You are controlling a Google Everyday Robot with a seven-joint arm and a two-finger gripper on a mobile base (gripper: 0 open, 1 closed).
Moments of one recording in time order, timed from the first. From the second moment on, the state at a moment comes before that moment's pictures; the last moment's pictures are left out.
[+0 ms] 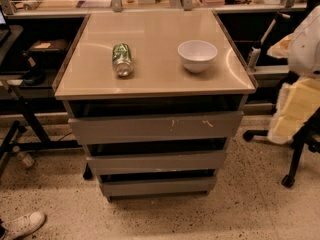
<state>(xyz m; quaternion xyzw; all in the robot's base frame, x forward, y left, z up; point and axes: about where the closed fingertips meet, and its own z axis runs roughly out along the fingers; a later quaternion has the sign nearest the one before) 0.435 -0.209 0.962 -0.60 0.78 -0.02 0.16</state>
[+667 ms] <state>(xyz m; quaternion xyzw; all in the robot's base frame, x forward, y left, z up) 0.432 -0.148 0.819 -0.59 0.79 0.07 0.16</state>
